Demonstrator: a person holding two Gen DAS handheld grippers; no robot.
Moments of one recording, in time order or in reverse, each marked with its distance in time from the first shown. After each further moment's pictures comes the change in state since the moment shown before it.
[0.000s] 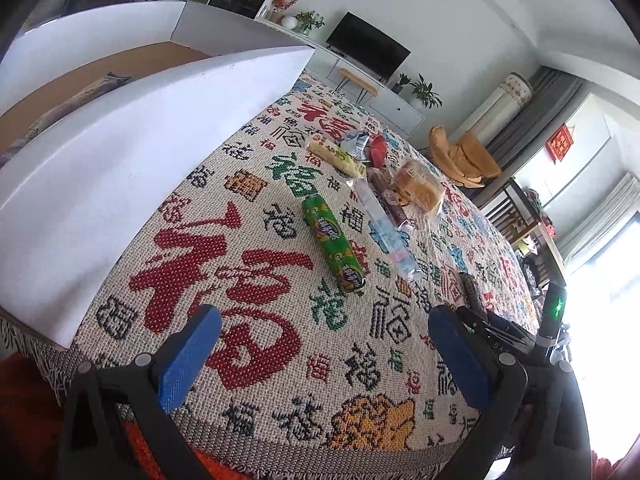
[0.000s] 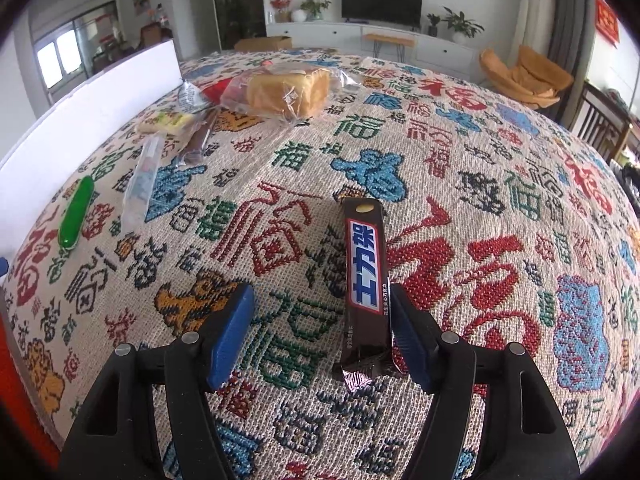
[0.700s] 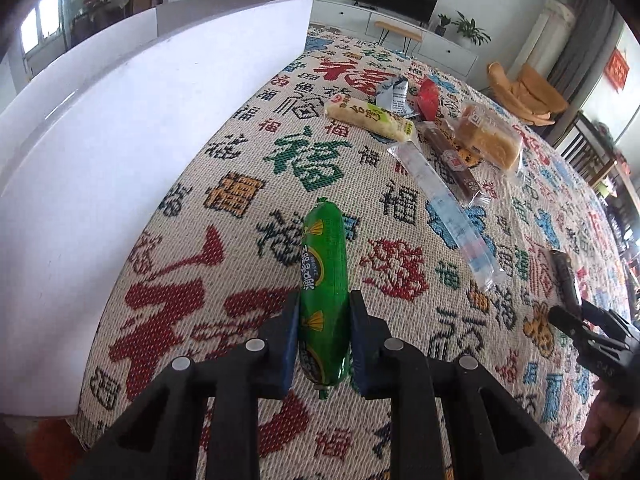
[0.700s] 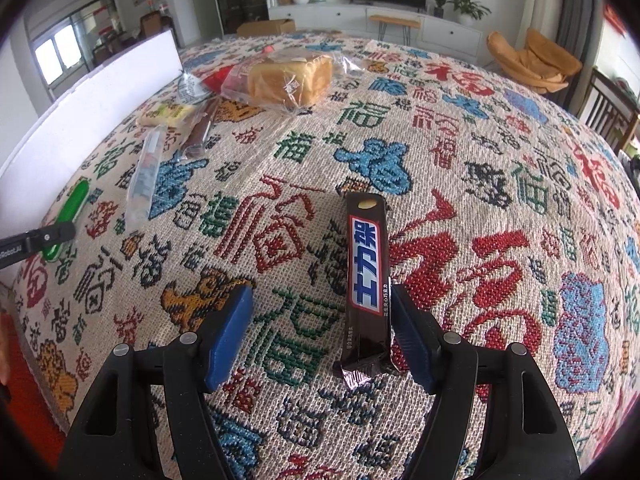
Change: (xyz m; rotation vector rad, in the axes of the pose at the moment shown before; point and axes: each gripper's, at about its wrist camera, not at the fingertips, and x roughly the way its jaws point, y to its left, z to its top) left arm 0.065 -0.029 0.027 0.130 0.143 0.325; right arm 0.003 -0.005 0.015 0.013 0.116 0.034
